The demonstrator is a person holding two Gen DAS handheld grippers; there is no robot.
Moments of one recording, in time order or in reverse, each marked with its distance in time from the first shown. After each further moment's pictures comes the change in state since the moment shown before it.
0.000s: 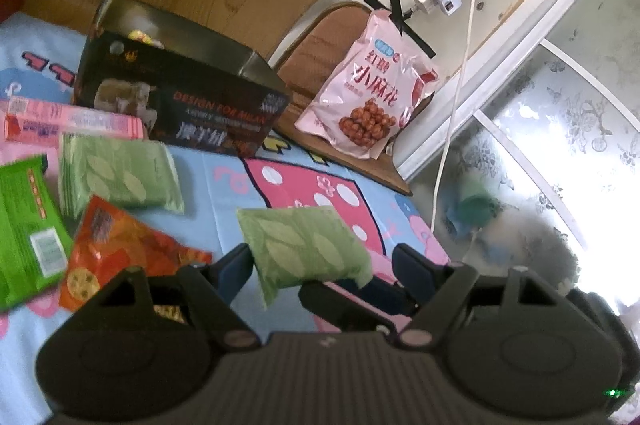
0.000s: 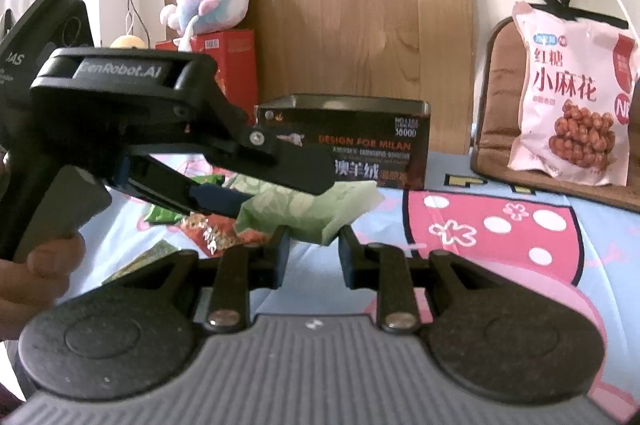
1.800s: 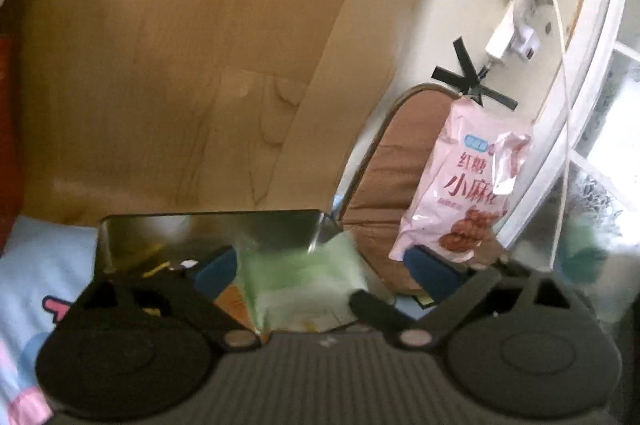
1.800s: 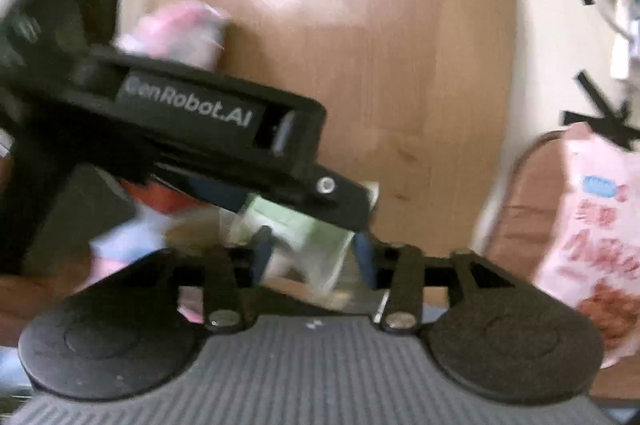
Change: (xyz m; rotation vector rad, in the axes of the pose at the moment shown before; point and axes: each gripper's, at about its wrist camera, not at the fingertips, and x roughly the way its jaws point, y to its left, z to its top) left arm 0.051 0.006 0.144 0.216 -0.111 0.249; right arm 0.111 -0.042 0.104 -0.169 -0.100 -0.122
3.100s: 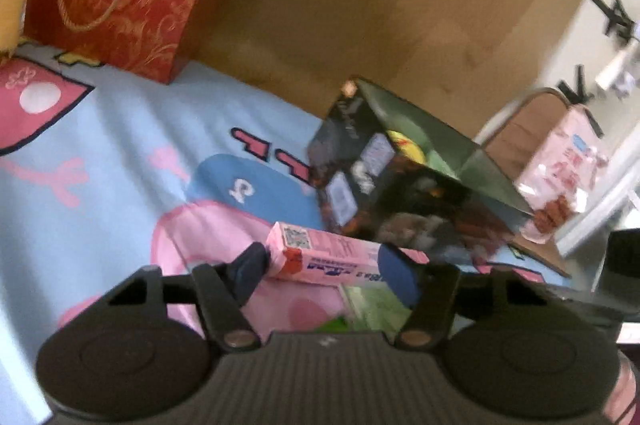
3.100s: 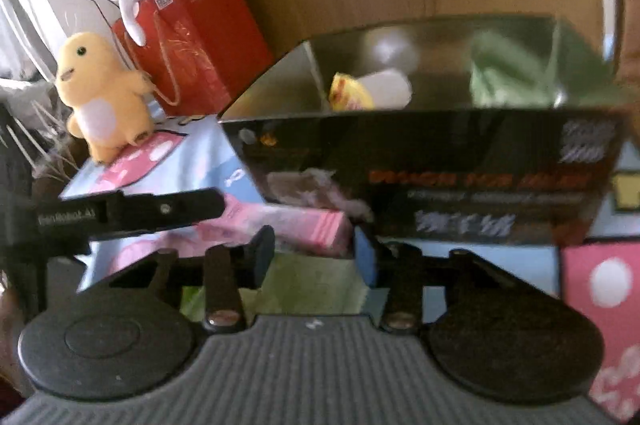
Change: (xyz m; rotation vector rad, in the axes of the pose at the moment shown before) left arm -0.063 0.110 -0.099 -0.296 0.050 0.164; right arm 0.073 0.042 -0.036 0.434 0.457 0.369
